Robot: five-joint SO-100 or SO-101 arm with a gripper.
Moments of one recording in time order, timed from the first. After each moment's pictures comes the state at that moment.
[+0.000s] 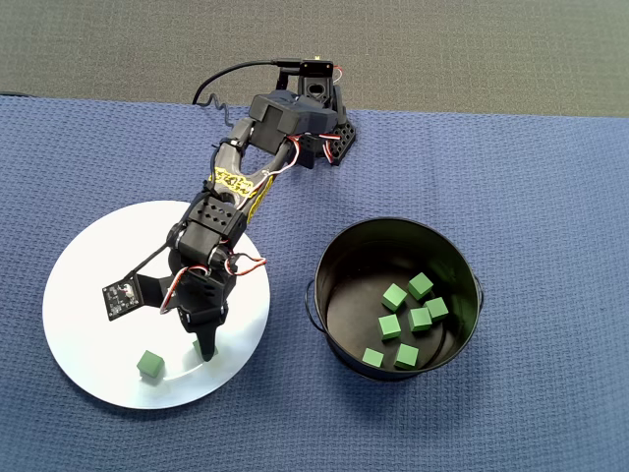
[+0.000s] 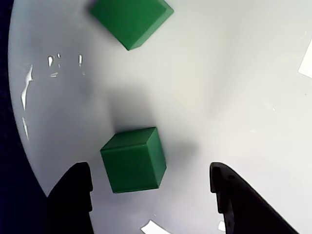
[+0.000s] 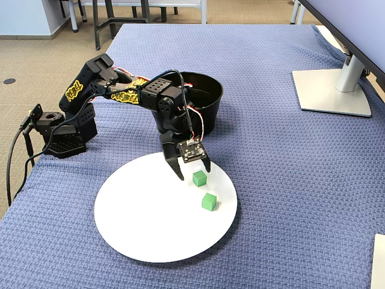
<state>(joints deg) 25.0 46.8 47.1 74.4 -49.6</state>
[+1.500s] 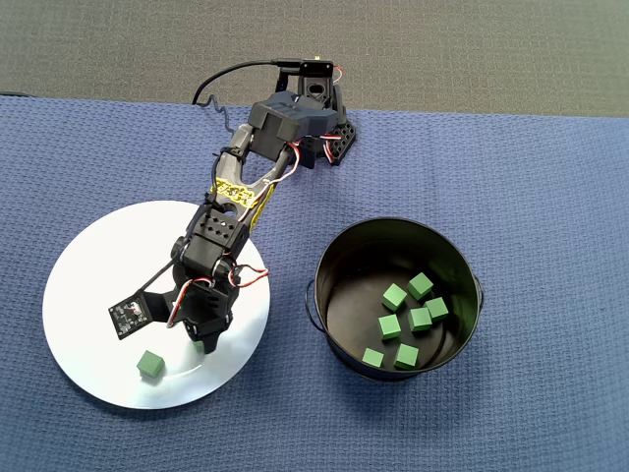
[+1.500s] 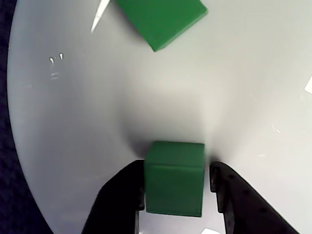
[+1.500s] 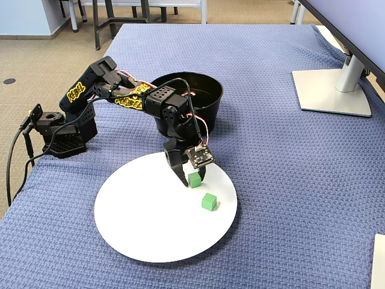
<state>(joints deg) 24.1 43.2 48.7 68.8 -54.1</state>
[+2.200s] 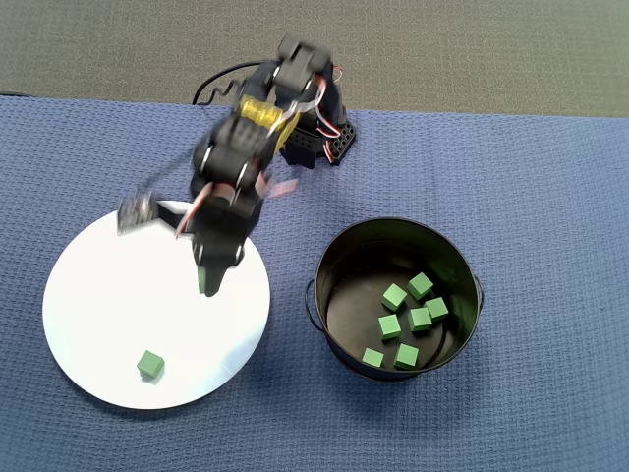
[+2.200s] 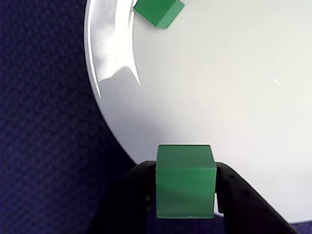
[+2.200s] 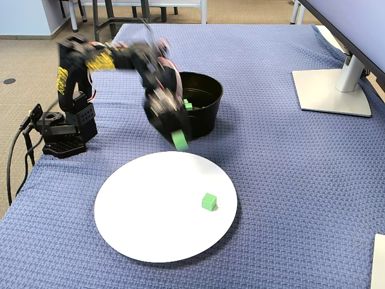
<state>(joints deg) 23.6 83.1 67.8 77.2 -37.1</state>
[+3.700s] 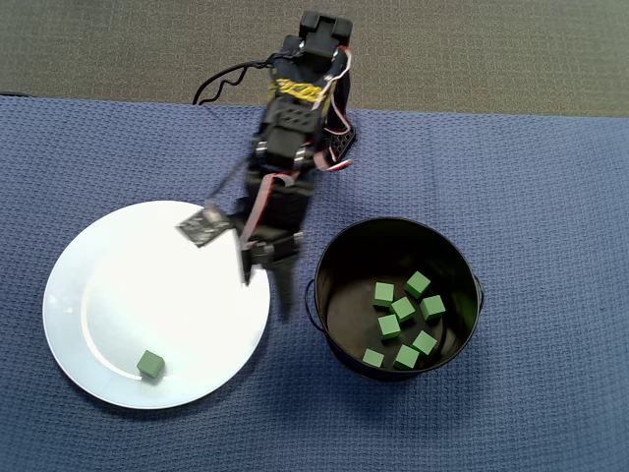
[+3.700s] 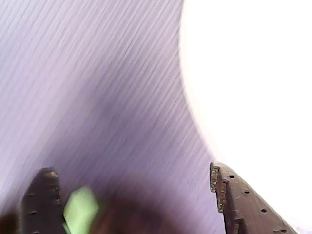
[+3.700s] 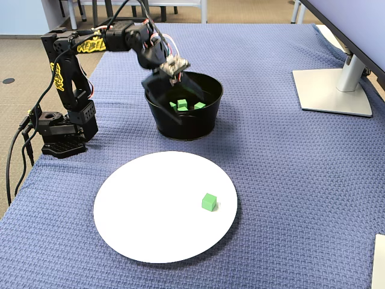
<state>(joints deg) 16.2 92.5 85.0 62.1 -56.3</state>
